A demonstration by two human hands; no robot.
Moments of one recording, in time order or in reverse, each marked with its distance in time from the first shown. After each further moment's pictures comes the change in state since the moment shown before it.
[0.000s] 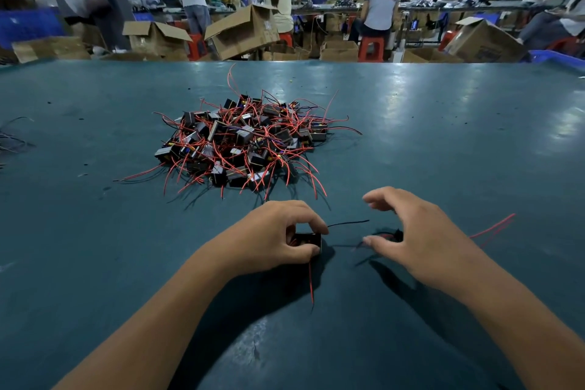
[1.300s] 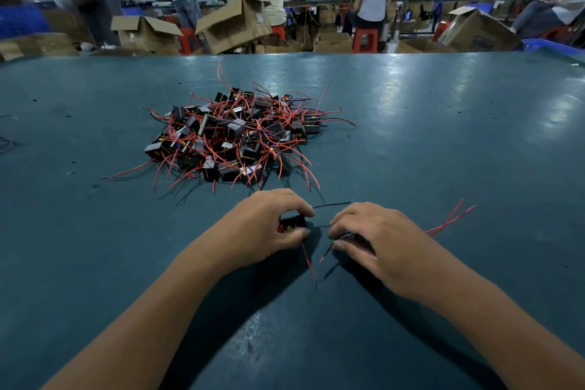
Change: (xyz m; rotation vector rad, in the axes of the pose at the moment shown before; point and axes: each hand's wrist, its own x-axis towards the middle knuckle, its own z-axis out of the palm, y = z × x) left_hand 0.003 -0.001 0.002 0.187 0.066 -0.027; right_hand -0.003 -0.009 0.021 -0.097 -0.128 -0.306
